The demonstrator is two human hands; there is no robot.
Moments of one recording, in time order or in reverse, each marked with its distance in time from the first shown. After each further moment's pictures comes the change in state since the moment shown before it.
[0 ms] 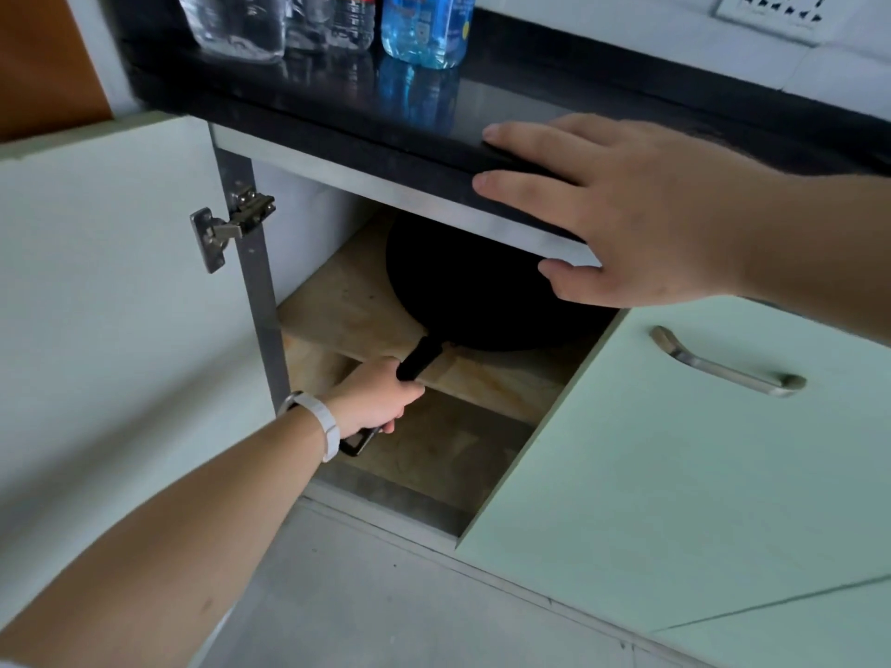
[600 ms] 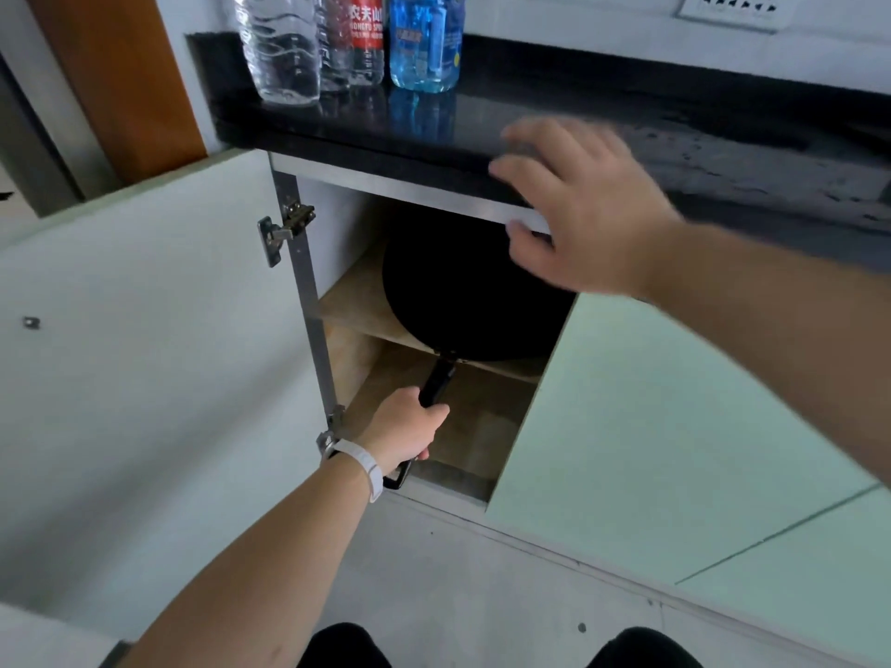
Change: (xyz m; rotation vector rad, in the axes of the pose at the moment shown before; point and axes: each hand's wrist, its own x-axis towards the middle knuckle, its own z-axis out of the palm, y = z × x) left_hand -0.101 0.001 0.046 -0.052 0.119 -0.116; right_hand -0.023 -0.054 -0.008 0.089 0.391 0.284
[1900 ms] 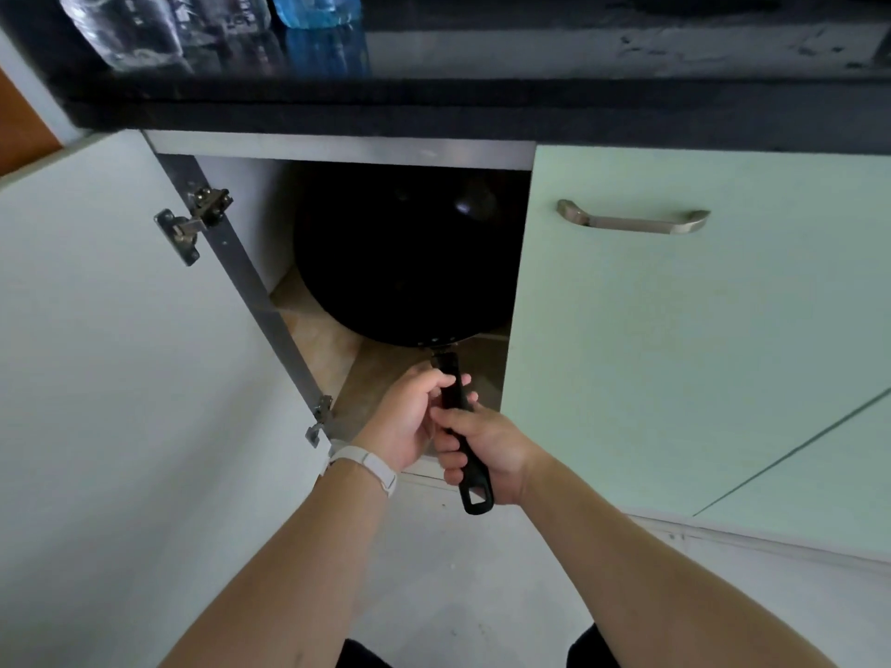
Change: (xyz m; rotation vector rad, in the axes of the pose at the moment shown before) left_hand 0.007 0.014 0.051 -0.896 -0.207 -0.132; right_hand -0.158 -0.161 0.127 2.274 -0.486 1.547
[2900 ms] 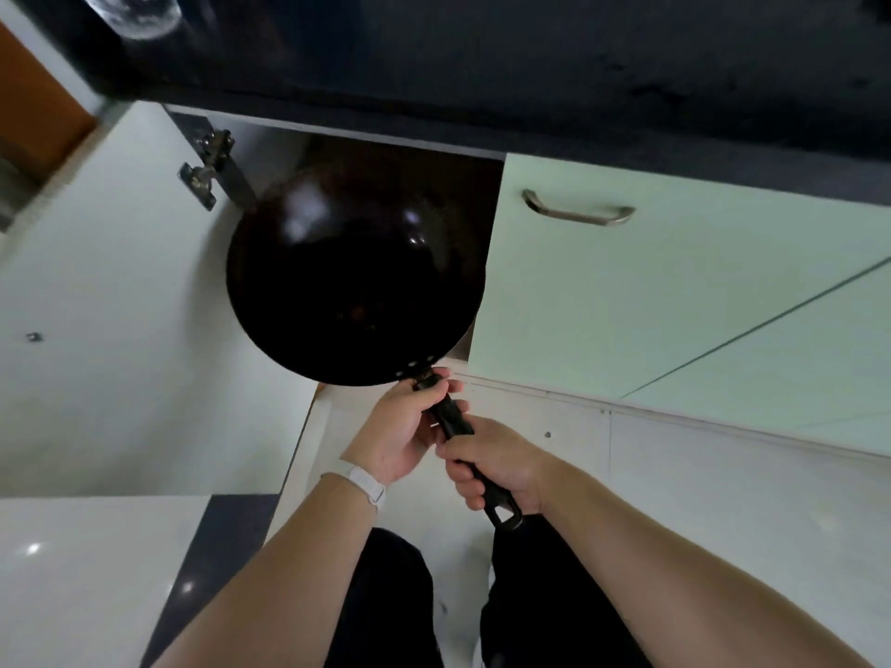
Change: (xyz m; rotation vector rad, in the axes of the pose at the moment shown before) left_hand -0.152 0.007 0.033 -0.133 0.048 -0.250; right_hand -0.161 -0.006 0.056 -0.215 0.008 0.339
